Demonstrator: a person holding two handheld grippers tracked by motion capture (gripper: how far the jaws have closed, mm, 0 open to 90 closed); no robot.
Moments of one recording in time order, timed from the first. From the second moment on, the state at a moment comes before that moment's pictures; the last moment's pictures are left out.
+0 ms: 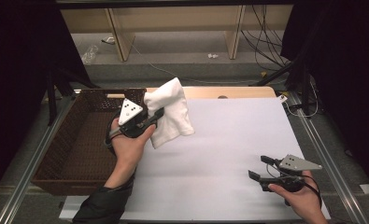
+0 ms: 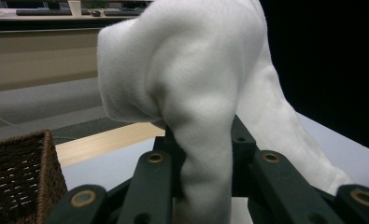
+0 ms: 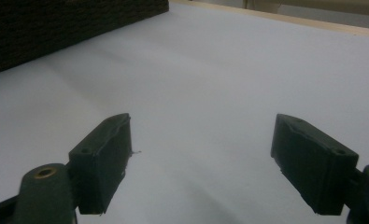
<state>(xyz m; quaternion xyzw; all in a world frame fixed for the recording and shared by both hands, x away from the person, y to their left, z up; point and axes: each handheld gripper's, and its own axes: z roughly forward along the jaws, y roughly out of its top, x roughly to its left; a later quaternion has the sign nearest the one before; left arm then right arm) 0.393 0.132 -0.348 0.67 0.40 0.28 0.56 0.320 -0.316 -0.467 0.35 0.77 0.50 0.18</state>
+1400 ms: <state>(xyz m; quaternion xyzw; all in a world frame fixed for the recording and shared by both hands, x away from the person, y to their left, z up) 0.394 0.147 -0.339 0.65 0.41 0.29 0.57 0.320 -0.315 -0.467 0.35 0.77 0.50 0.18</state>
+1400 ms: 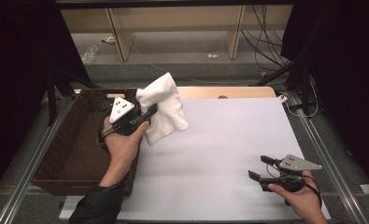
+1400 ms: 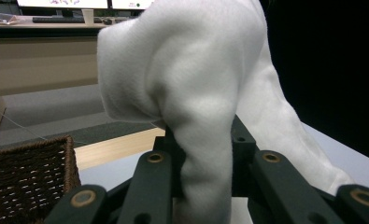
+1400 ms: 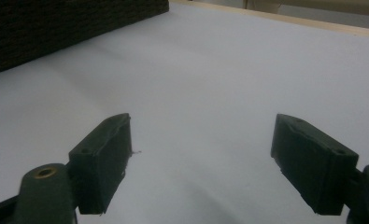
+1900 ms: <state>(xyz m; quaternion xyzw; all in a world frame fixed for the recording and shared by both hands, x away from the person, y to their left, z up) 0.393 0.153 -0.335 0.64 0.41 0.30 0.57 0.320 -0.316 -0.467 0.35 0.77 0.50 0.18</state>
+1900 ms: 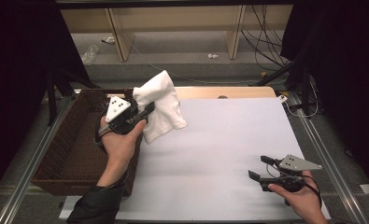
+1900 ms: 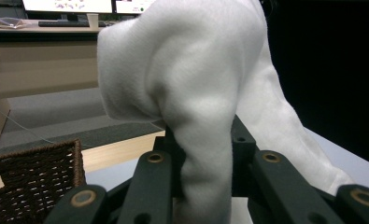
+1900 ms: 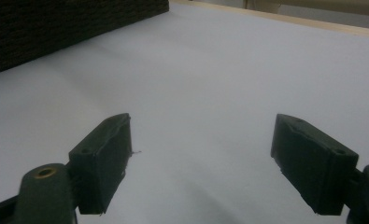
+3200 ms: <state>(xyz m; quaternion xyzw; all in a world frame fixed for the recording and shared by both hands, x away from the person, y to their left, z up) 0.392 0.168 -0.327 0.63 0.42 0.31 0.58 0.320 -0.316 -0.467 0.35 0.77 0.50 0.18</state>
